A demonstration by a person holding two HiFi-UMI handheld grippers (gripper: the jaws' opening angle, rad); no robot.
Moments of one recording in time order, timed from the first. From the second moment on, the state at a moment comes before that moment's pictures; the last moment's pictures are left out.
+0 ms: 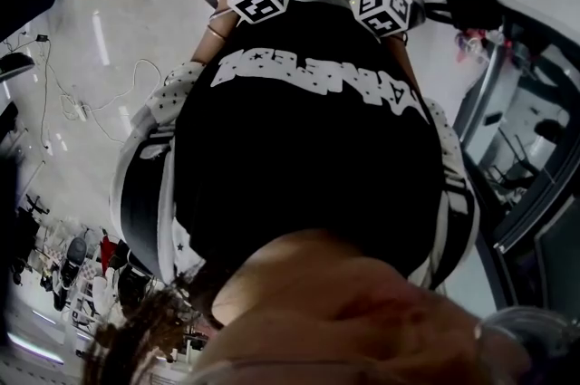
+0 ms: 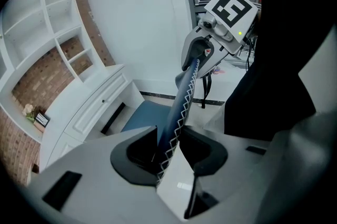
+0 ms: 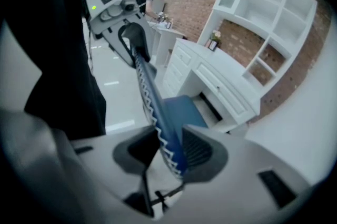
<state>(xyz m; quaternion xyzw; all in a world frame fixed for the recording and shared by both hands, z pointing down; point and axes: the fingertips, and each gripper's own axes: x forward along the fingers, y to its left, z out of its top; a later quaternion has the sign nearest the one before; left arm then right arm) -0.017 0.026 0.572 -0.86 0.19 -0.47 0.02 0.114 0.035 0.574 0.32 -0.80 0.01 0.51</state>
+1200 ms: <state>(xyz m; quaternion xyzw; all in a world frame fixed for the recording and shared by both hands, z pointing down) -0.014 -0.013 0.577 -0.85 0.20 -0.49 0.00 0.116 -0.007 0.581 0.31 -0.80 0.00 0.52</state>
